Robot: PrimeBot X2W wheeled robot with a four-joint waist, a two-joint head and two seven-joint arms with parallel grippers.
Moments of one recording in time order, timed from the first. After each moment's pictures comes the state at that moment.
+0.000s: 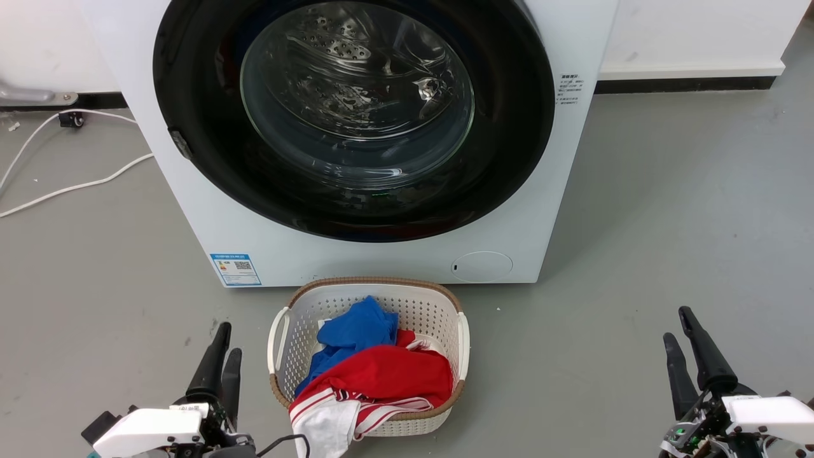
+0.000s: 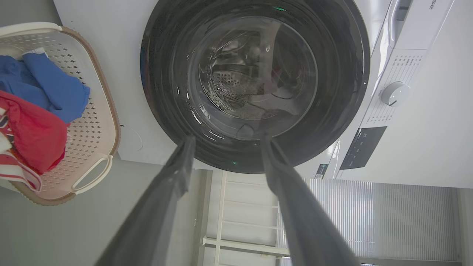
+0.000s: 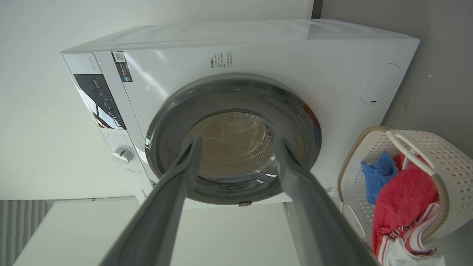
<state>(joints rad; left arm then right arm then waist) -0.05 0.04 0.10 0.29 -1.61 -0.13 0.10 -0.05 -0.05 -0.11 0.29 1.61 0.13 0.10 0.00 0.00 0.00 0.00</state>
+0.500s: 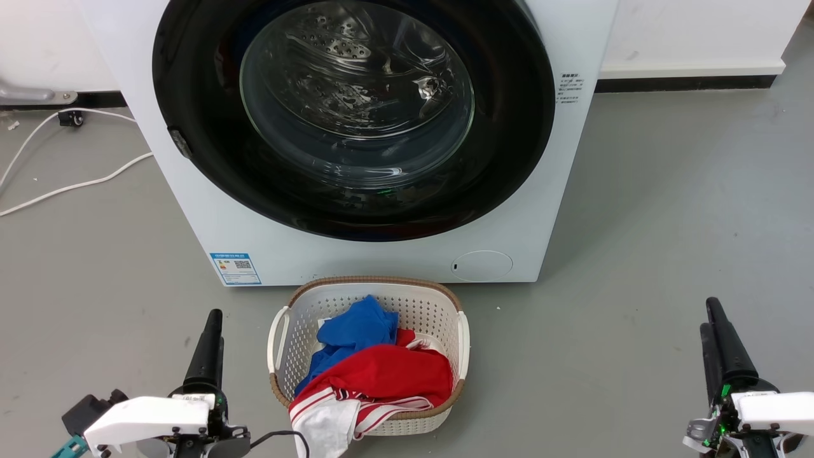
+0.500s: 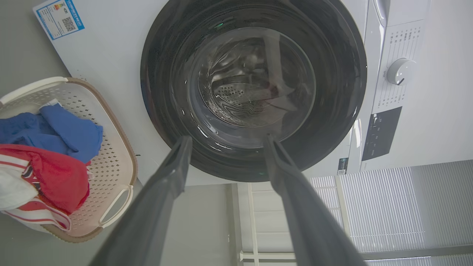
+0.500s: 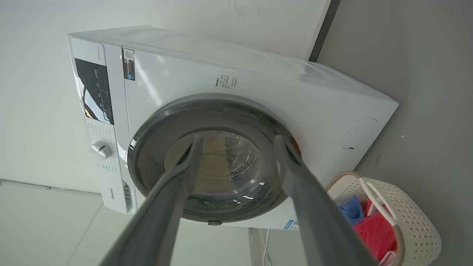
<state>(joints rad) -0.05 0.04 0.10 0.22 -1.42 -0.11 0.03 -0.04 -0.05 -0.16 0.22 1.39 0.13 0.03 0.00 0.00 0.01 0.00</state>
